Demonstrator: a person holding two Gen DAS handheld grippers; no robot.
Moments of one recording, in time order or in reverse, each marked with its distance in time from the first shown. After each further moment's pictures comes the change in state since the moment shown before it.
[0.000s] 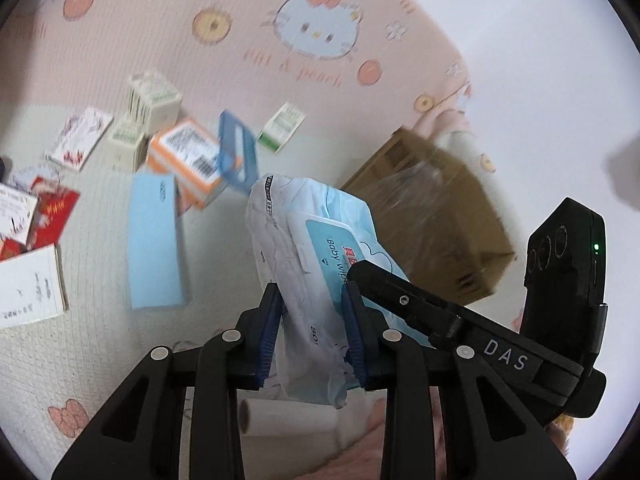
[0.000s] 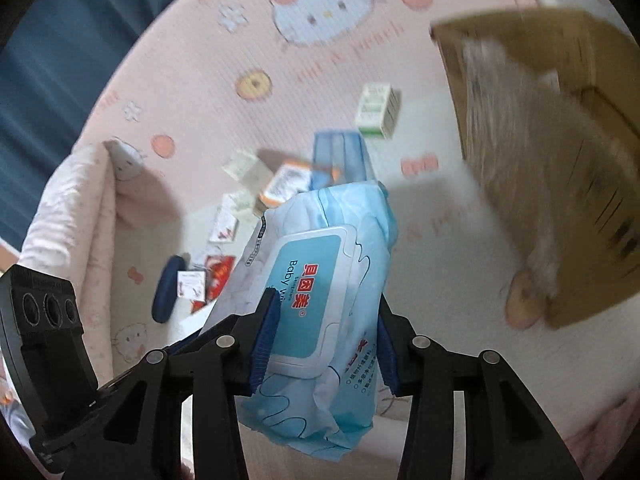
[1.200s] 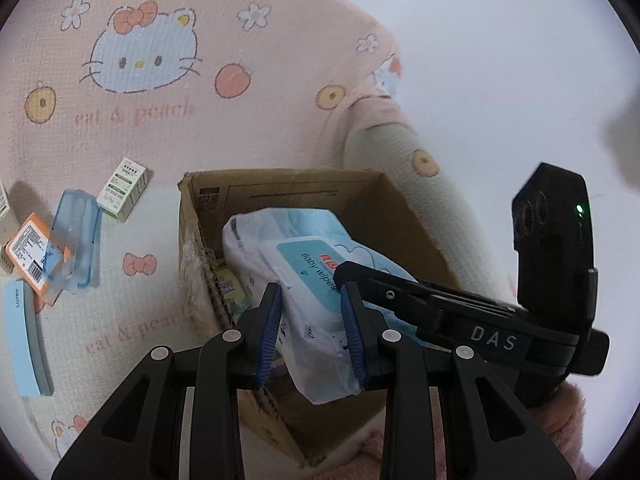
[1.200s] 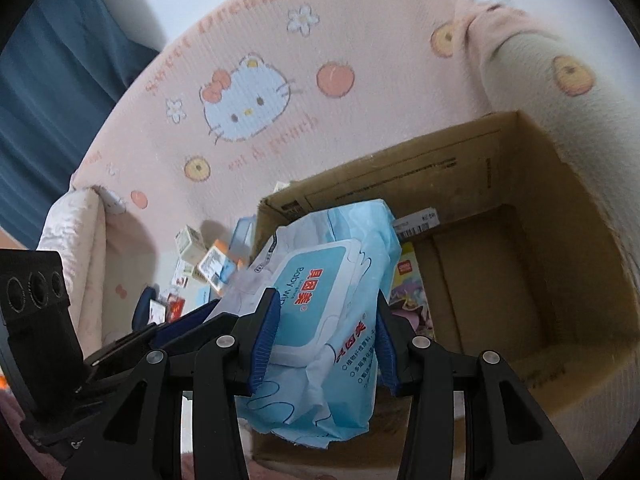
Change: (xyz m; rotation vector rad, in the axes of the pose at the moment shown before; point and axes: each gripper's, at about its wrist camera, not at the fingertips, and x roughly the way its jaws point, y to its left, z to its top) left arm 0.135 -0.212 0.066 0.146 0.017 -0.013; right arm -0.096 -0.169 0.152 -0.071 0.016 -0.036
